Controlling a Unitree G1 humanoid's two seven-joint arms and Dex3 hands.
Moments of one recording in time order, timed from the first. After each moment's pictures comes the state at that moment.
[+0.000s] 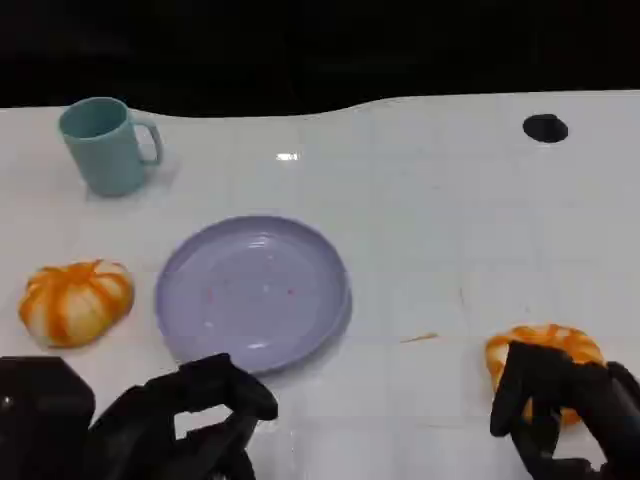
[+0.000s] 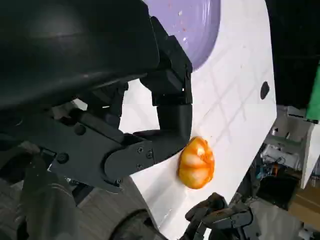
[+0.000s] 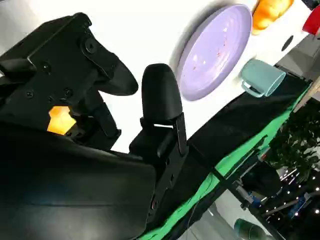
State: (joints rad) left arm 0.30 0.23 -0.03 -0.57 -0.39 0.62 -0.29; right arm 0.32 -0.20 0.10 -0.30 -0.33 -0.21 0.07
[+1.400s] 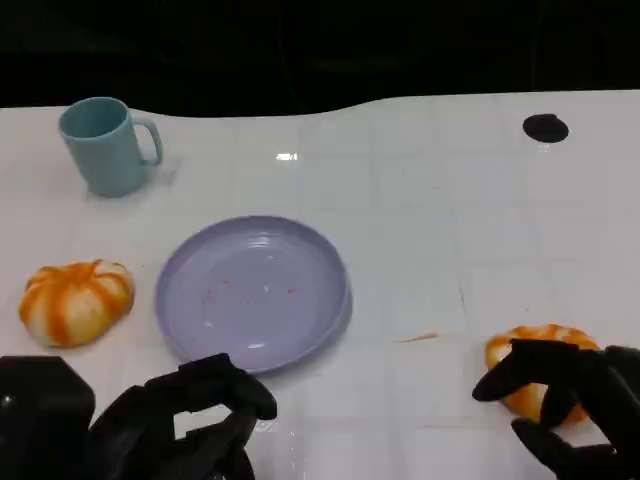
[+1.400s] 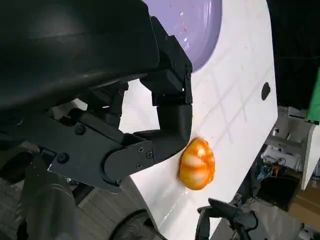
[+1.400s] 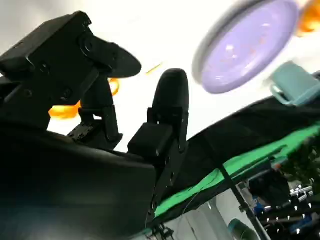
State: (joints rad) left arm 0.29 0.23 -0.03 -0.56 -0.39 0.62 -0.29; right arm 0.32 -0.27 0.10 -0.49 -0.62 -0.03 0.12
